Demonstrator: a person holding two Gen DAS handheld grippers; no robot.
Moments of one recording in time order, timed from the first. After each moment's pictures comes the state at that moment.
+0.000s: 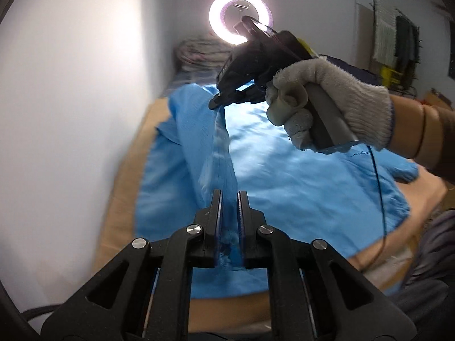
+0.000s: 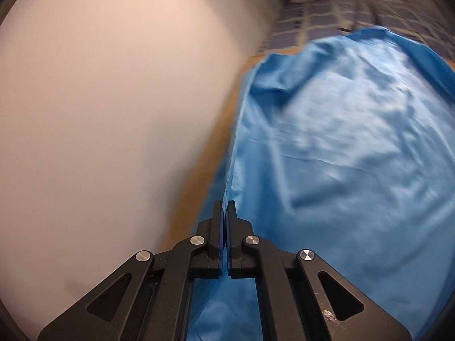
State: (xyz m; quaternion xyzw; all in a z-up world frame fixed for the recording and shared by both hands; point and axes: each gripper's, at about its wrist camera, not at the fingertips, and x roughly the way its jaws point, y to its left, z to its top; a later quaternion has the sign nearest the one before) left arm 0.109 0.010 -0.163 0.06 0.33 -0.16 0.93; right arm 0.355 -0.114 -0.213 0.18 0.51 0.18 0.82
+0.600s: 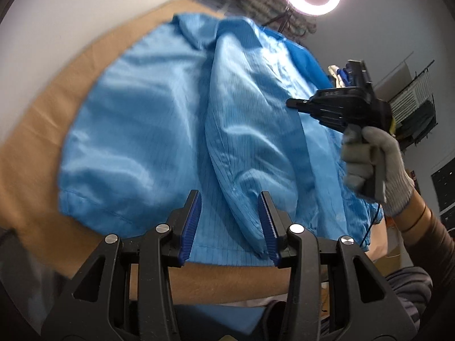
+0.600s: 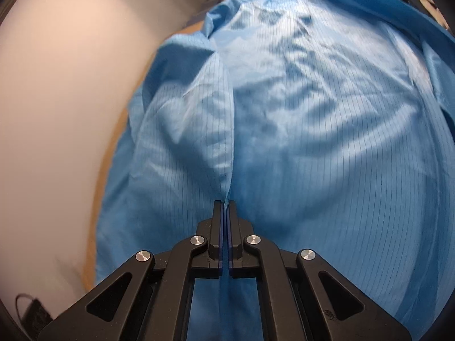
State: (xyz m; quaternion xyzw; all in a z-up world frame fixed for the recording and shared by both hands) left arm 0.156 0.064 -0.258 -0.20 0.49 -0.16 0.83; right arm 0.297 -0.214 -0.276 0.18 0.55 0.12 0.80
